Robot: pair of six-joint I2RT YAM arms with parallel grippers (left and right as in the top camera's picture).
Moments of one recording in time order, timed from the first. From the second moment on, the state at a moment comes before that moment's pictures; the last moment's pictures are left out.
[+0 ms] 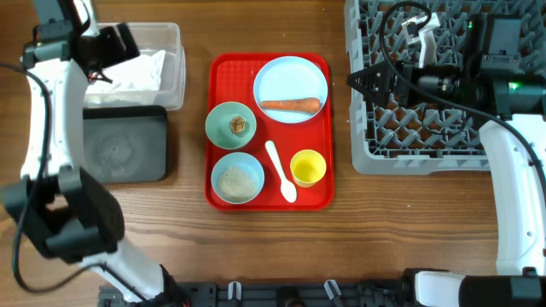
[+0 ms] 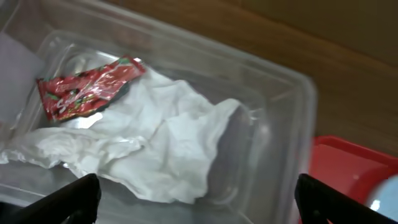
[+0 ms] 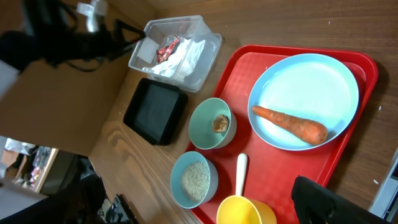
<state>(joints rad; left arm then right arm) 0.22 1.89 1.73 -0.76 0.10 -0.13 -0.04 1.49 1.51 -0.96 -0.91 0.00</state>
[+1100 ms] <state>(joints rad) -0.28 1.72 1.73 -1.07 0.14 -0.22 -0.04 1.49 1.51 -1.03 -0.66 0.00</state>
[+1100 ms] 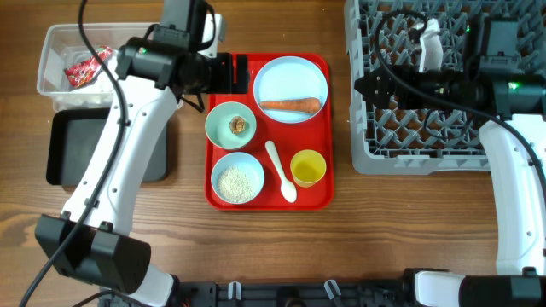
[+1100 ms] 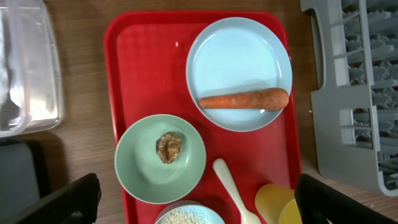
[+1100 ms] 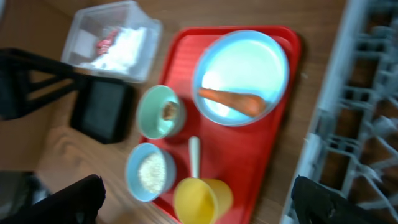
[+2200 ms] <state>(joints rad) -0.37 1.96 1.73 -0.74 0.14 -0.04 -0.04 1.49 1.51 -1.02 -0.54 0.03</state>
